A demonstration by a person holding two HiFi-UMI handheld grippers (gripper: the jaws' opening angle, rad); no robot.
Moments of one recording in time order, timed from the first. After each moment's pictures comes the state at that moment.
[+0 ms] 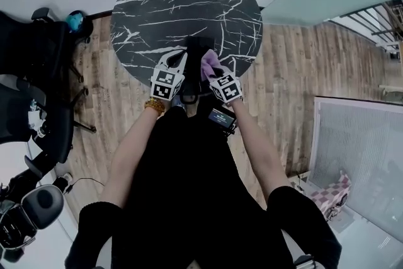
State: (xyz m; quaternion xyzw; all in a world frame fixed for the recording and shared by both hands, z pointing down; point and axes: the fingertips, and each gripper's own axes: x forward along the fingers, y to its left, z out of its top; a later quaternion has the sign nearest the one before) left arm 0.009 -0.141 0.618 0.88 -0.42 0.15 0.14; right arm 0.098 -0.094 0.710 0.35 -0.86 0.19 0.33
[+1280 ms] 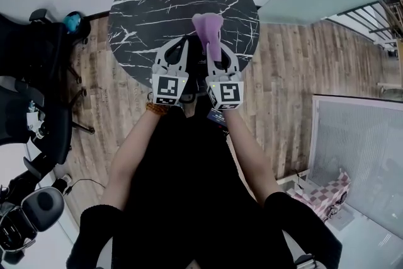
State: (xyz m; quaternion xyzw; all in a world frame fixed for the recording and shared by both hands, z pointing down) left arm 0.013 -0.142 0.484 0.87 -0.49 0.05 -0.04; right arm 0.089 -0.130 0.475 0.54 -0.84 -0.02 0.02
